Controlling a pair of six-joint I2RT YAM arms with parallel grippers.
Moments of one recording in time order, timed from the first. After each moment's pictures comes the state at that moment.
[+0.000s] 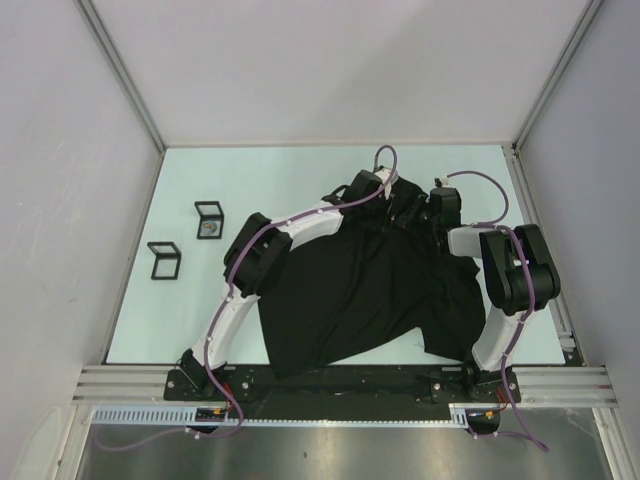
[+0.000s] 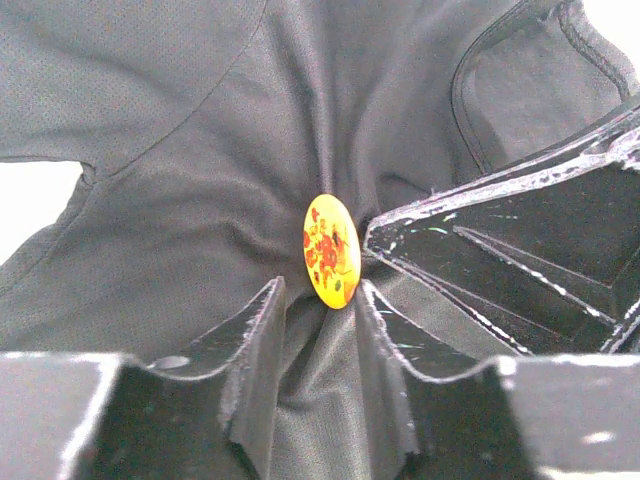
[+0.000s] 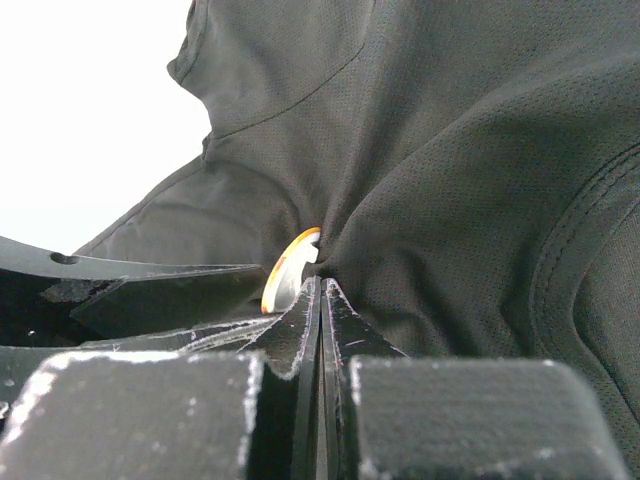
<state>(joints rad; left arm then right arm) -0.74 2.36 1.85 -0.17 0.13 -0.27 0.18 1.83 0.90 0.34 -0.20 0.71</state>
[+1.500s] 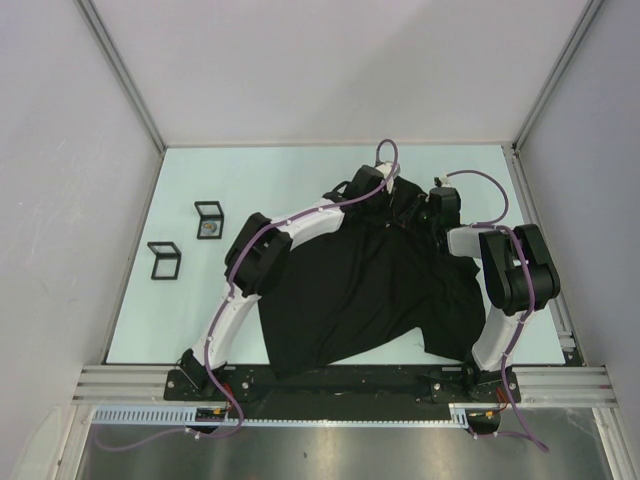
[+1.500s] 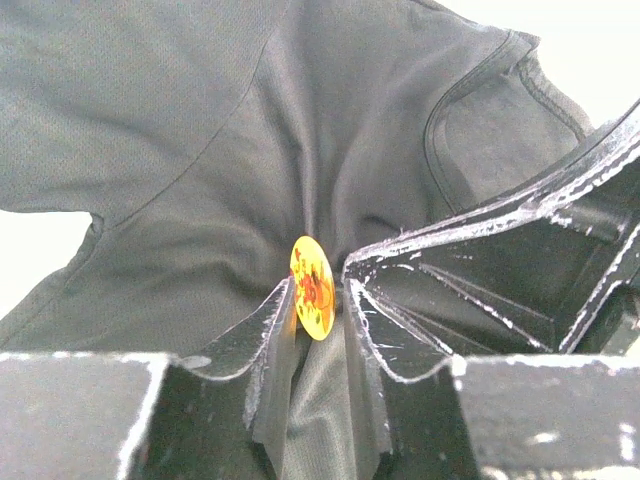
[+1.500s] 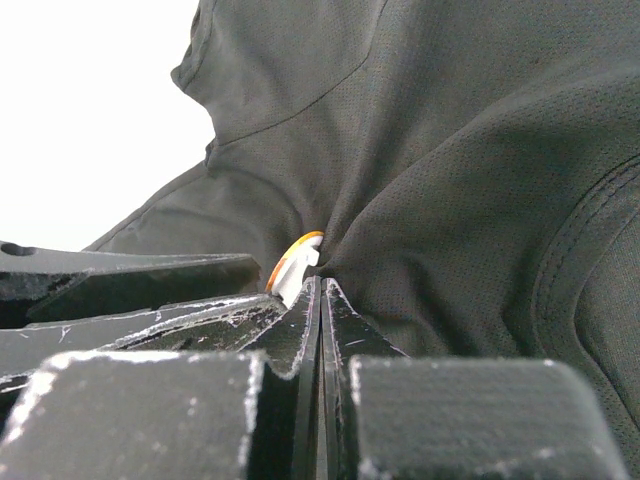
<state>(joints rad) -0.74 2.37 1.90 -0.15 0.13 -0.28 0.19 1.83 0.90 0.36 -0.18 0.70</state>
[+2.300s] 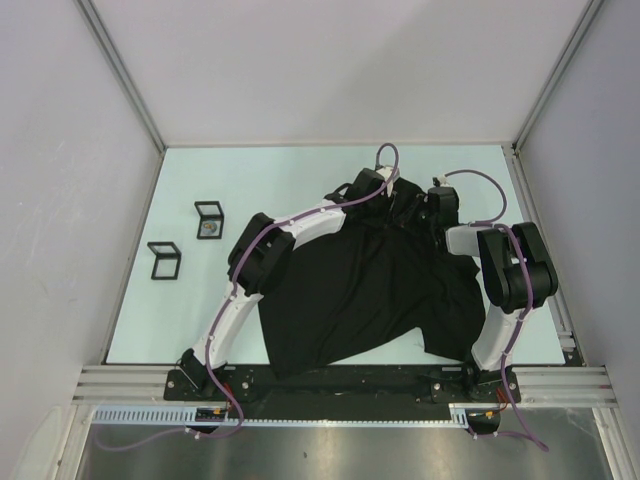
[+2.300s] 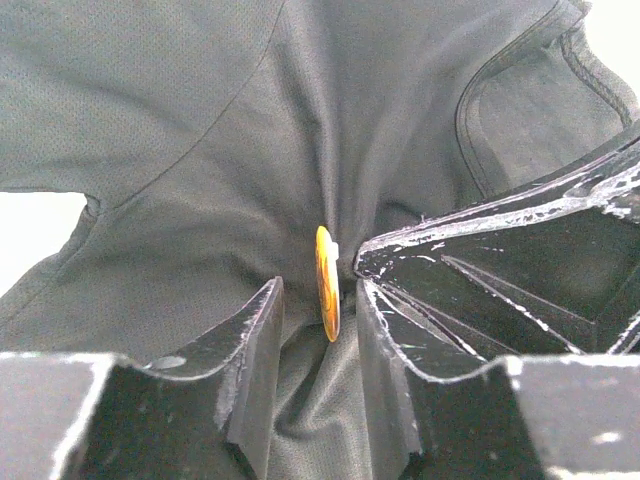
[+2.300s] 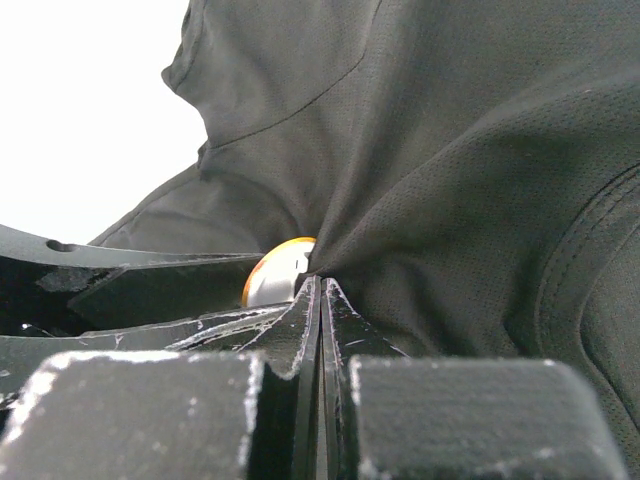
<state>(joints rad) -0.74 2.41 1.92 -0.18 0.12 -0.28 0.20 1.85 0.91 0.34 -0.18 0.70</state>
